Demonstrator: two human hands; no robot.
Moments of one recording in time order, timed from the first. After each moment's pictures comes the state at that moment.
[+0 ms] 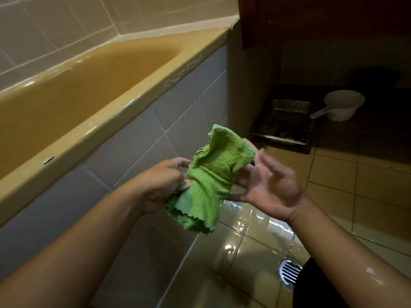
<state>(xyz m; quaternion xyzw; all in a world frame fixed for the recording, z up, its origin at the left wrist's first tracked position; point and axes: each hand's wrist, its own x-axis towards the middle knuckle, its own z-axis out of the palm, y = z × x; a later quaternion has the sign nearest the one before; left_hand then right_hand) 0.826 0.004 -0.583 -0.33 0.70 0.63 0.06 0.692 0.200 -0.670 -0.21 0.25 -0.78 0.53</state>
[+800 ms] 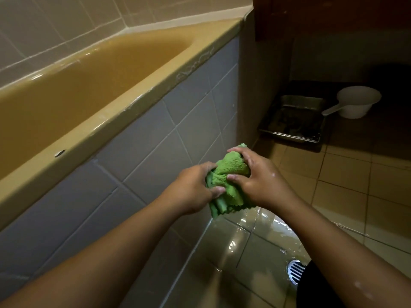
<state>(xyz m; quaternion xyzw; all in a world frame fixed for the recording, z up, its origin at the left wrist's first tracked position) 0.819 0.016 -0.612 -0.21 0.94 0.28 0.06 0.704 0.164 -0.669 -0.36 0.76 -0.52 0.14</state>
